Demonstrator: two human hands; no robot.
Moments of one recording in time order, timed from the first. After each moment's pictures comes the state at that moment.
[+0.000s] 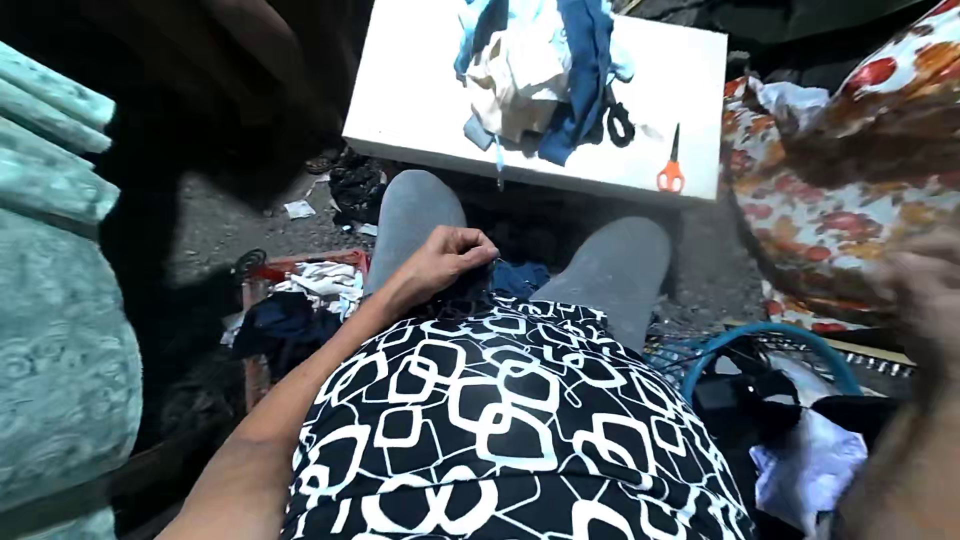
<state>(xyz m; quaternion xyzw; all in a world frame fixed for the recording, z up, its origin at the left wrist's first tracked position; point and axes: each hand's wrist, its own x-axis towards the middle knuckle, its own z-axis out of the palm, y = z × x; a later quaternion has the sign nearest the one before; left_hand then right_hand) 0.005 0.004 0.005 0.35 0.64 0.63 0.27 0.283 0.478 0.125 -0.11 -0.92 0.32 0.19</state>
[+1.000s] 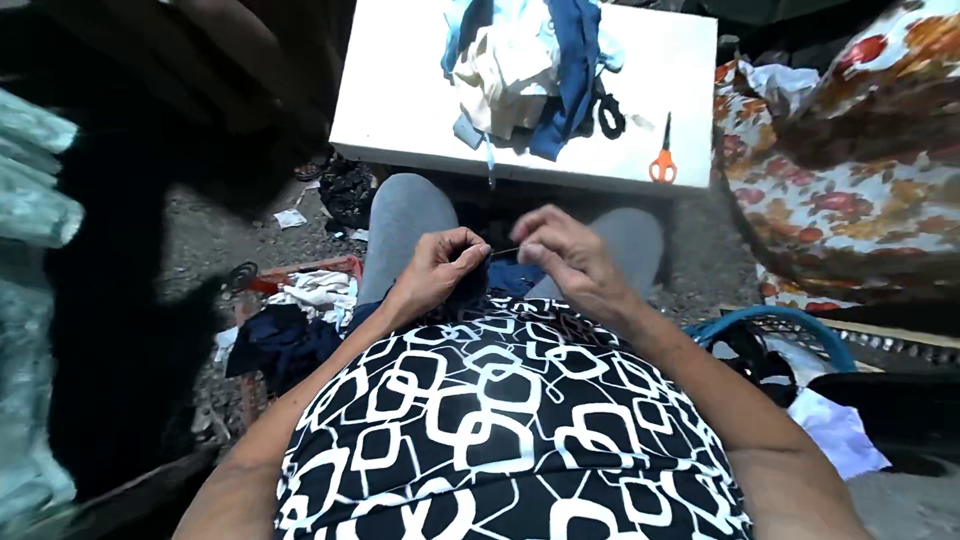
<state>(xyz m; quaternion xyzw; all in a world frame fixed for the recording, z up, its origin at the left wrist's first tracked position) 0.025 -0.008 0.003 0.37 0.67 0.62 0.17 0.112 0.219 0.064 0.19 -0.85 0.47 0.11</state>
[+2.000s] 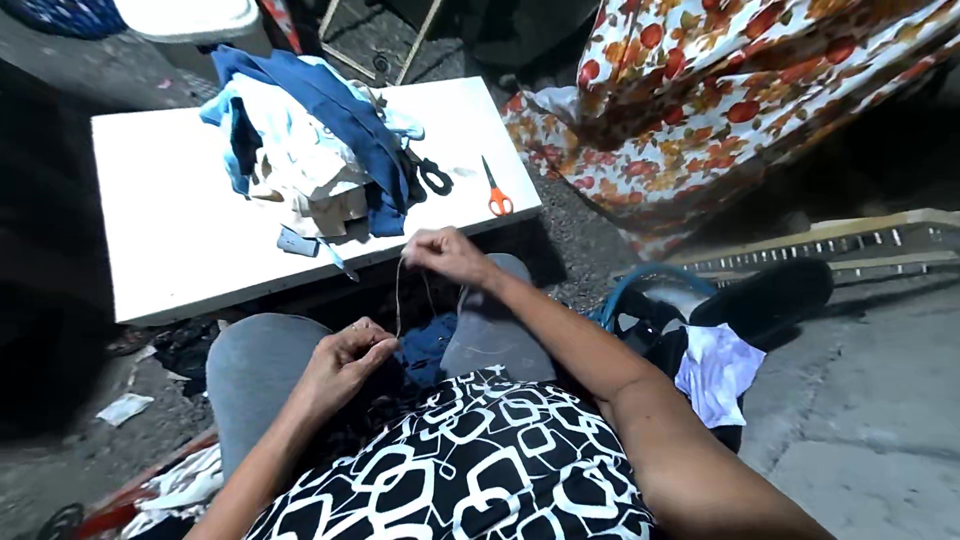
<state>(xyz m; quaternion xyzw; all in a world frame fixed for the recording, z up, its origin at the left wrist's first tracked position) -0.026 0.069 -0.017 0.46 0.68 0.51 0.24 0.033 0.333 0.017 0.02 -0.84 0.52 0.16</state>
